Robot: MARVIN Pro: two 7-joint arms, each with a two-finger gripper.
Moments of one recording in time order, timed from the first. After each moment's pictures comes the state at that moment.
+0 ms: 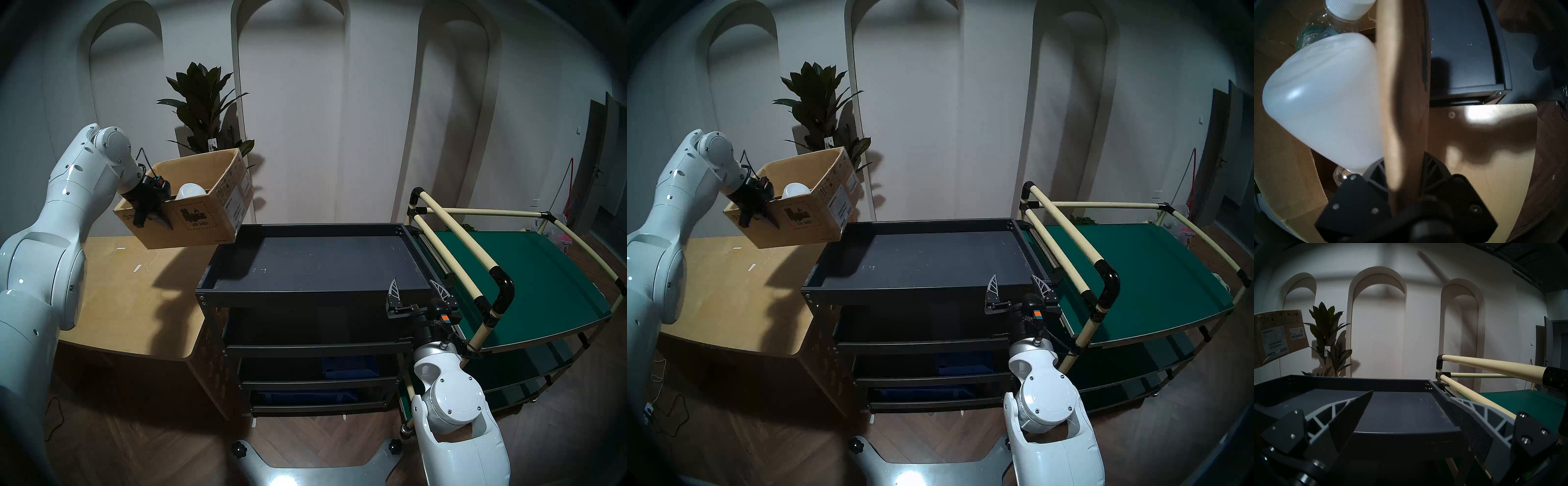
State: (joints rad) left arm 0.26 -0.99 -1.14 -0.65 0.72 -0.28 -1.49; right arm -1.99 -1.59 1.53 -2.04 -0.09 -0.03 -0.09
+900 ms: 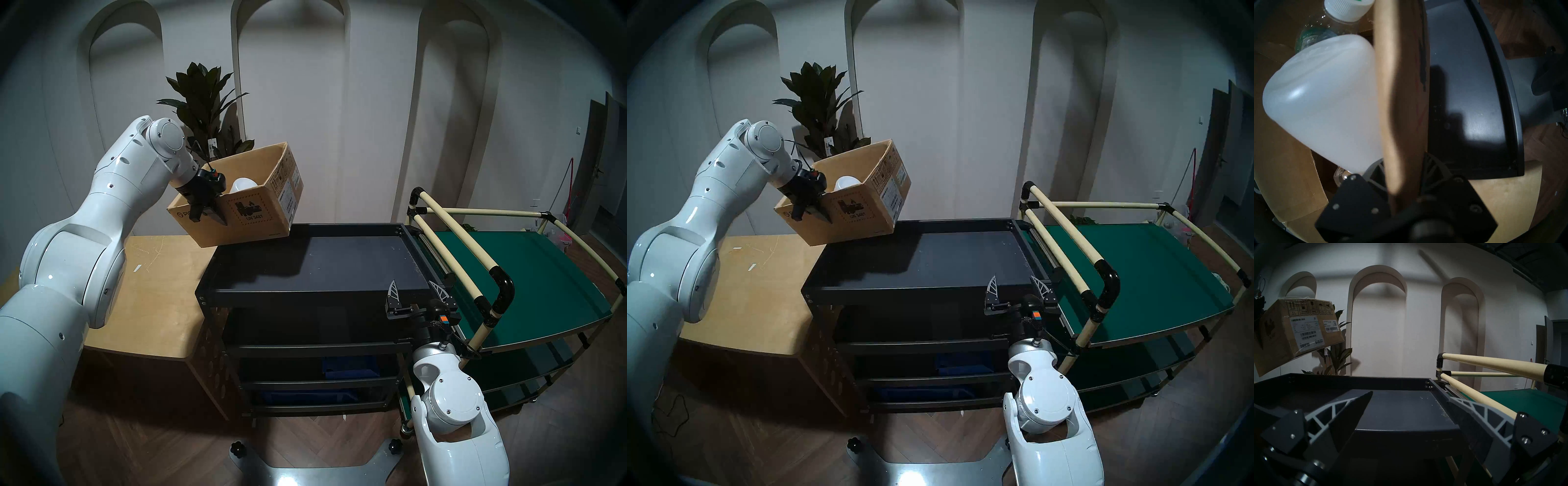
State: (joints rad) left arm 0.26 -1.14 -1.05 -0.70 0.60 -0.13 -1.49; right arm -1.98 -1.59 1.53 -2.03 -0.09 -0.03 -0.09
